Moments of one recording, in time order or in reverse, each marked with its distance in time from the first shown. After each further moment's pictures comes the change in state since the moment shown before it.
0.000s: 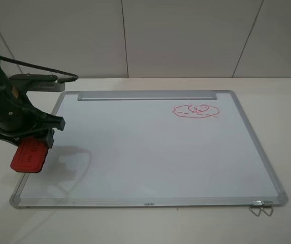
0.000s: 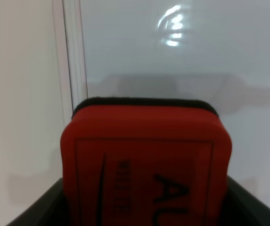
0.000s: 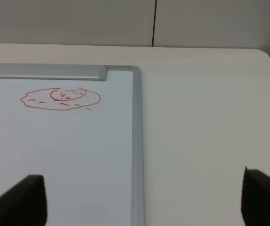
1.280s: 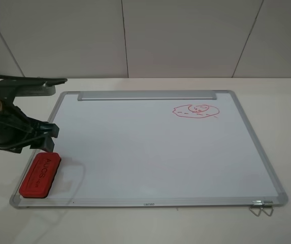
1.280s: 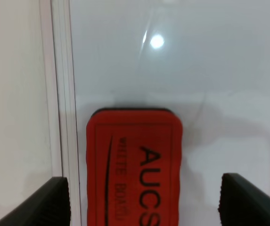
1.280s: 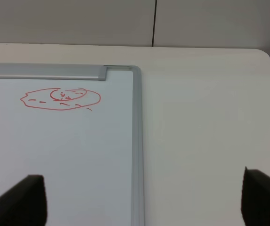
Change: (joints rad) left arm 0.000 -0.198 0.152 -0.043 -0.164 0.028; right arm 0.000 0.000 0.000 0.000 0.000 0.000
